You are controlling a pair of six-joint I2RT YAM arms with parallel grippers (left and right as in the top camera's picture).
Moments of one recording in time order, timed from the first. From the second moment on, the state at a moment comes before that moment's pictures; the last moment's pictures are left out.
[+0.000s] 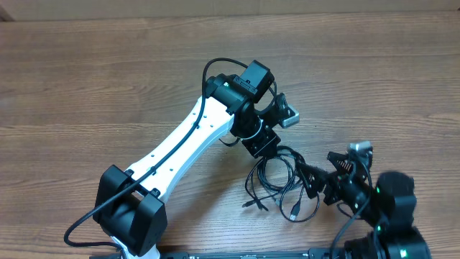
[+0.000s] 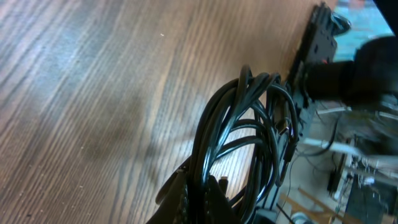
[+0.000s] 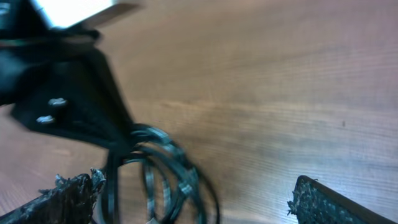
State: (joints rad) left arm -0.66 1.85 1.65 -1.21 0.59 0.30; right arm 0.11 0.46 0.47 -0.54 -0.47 0.25
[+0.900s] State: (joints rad) left arm -0.66 1.85 1.65 -1.16 0.62 0.40; right arm 0.10 0.76 0.53 -0.49 -0.69 0.12
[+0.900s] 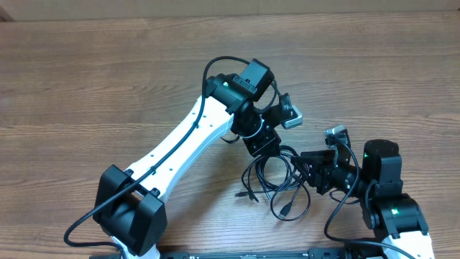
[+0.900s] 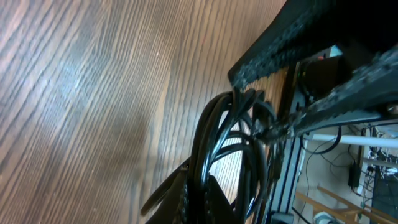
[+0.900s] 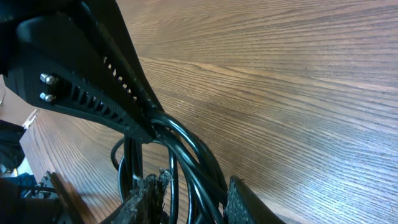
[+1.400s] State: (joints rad) left arm -0.66 1.85 1.65 -1.13 0.75 0.40; right arm 0.10 0.76 0.53 -0.51 -0.67 0.10
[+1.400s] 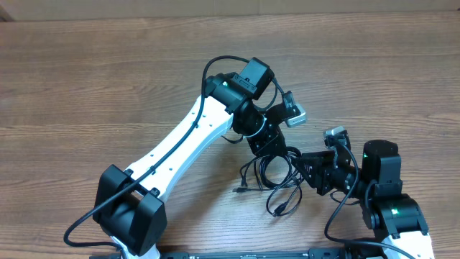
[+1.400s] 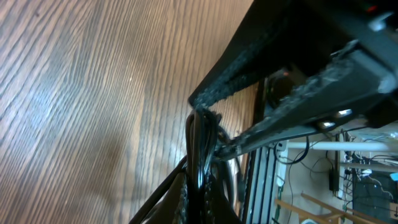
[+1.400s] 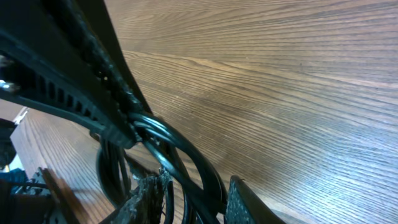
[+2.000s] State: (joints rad) left arm -0.61 1.85 1.65 -0.90 0.82 0.14; right arm 0.10 0.76 0.53 -0.50 -0.64 0.09
